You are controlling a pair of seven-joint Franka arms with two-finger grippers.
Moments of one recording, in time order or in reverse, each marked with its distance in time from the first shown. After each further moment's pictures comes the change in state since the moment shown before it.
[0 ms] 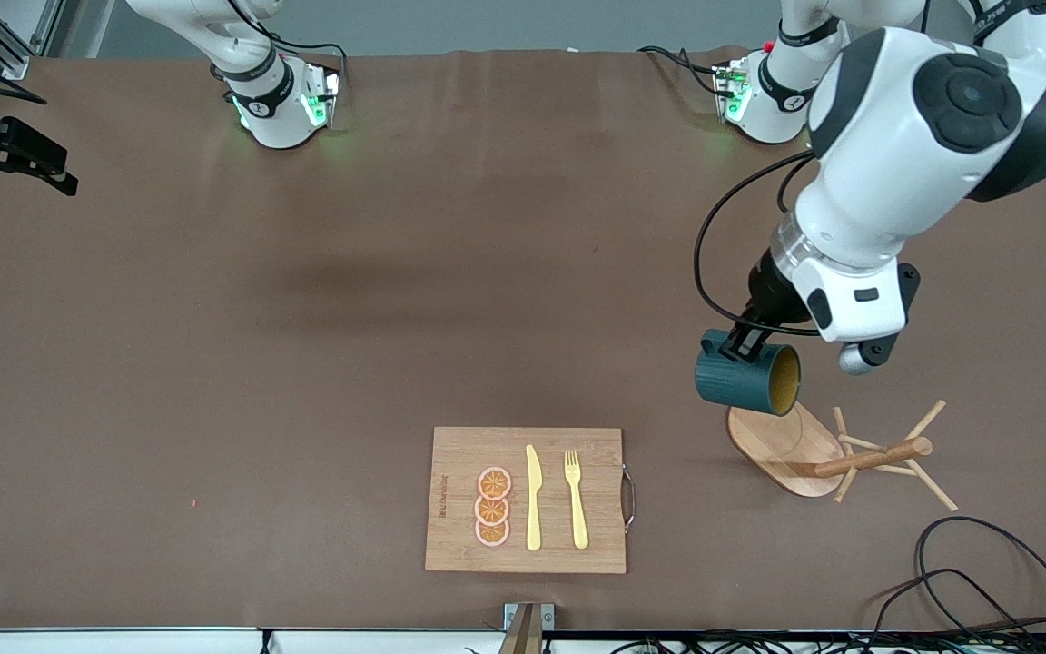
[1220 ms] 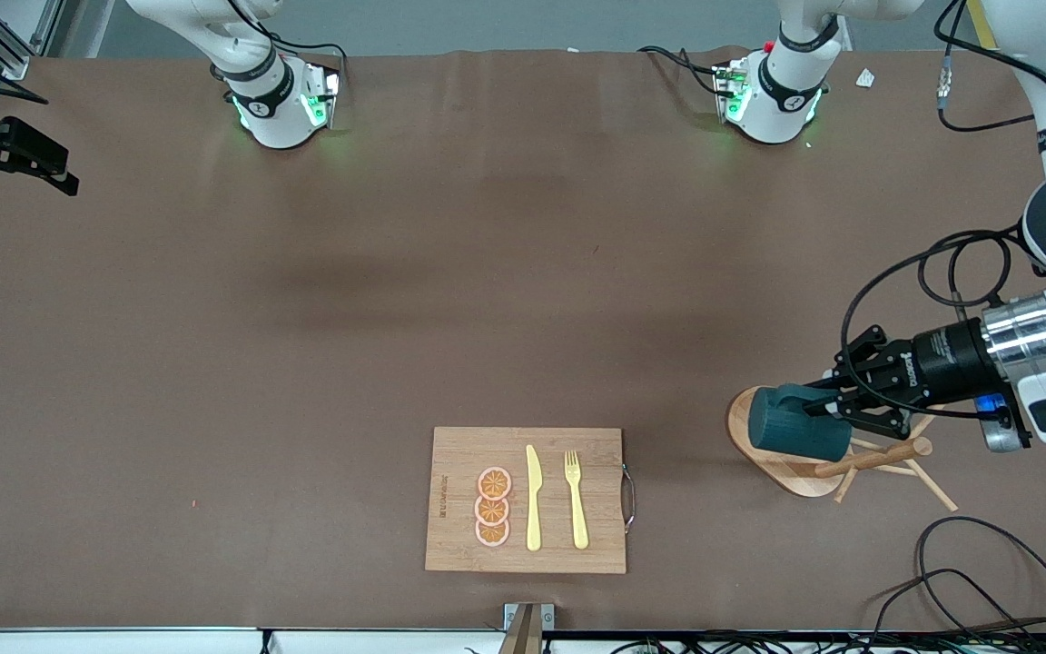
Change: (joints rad) left arm 0.383 0.106 -0.003 -0.050 -0.746 -0.009 0.193; right arm 0.000 0.000 0.002 0.000 0.000 0.000 0.000
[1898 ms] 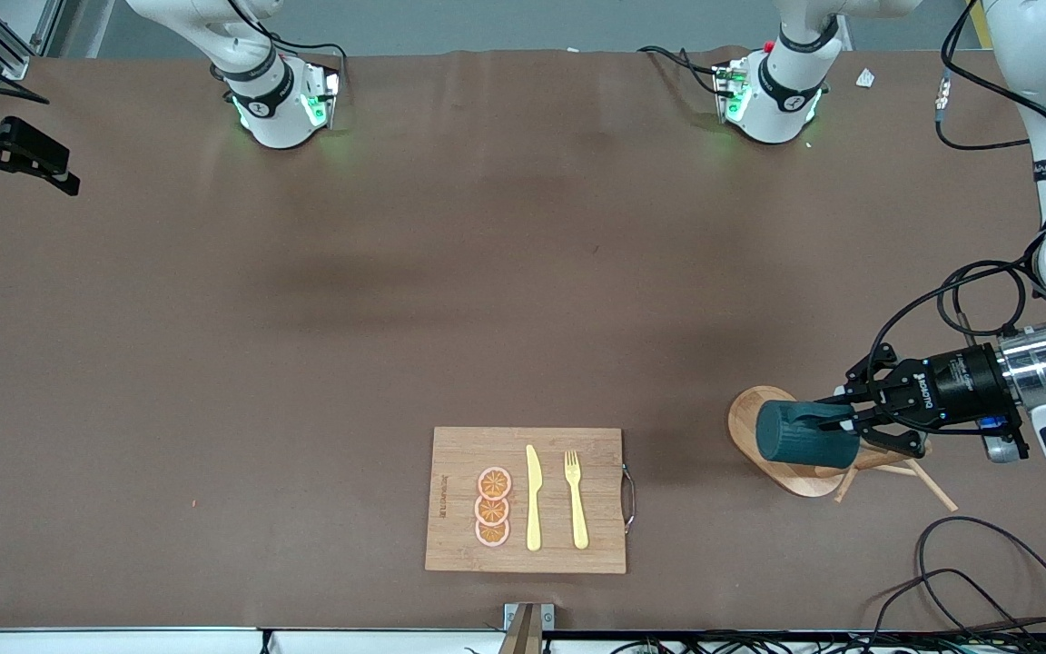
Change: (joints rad) left arm 0.053 0.048 -0.004 -0.001 -0.075 -0.043 -0.021; right arm 0.000 0.000 0.003 0.000 0.000 0.000 0.000
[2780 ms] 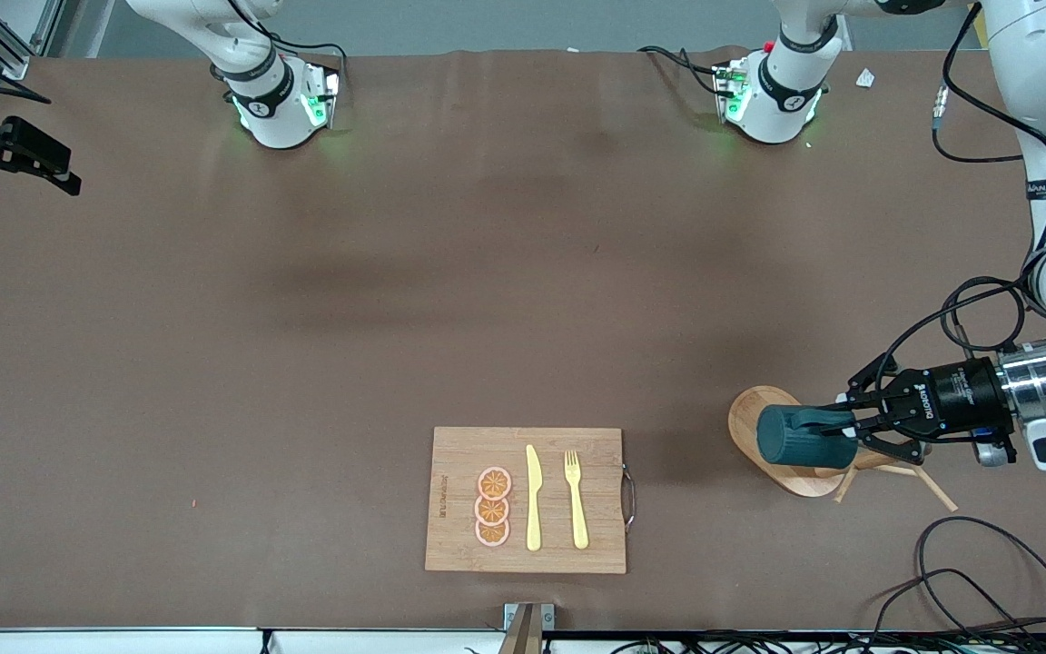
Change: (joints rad) left arm 0.043 0.051 -0.001 -0.001 -0.067 -0.031 0.001; right arm 0.000 0.000 0.002 0.000 0.000 0.000 0.000
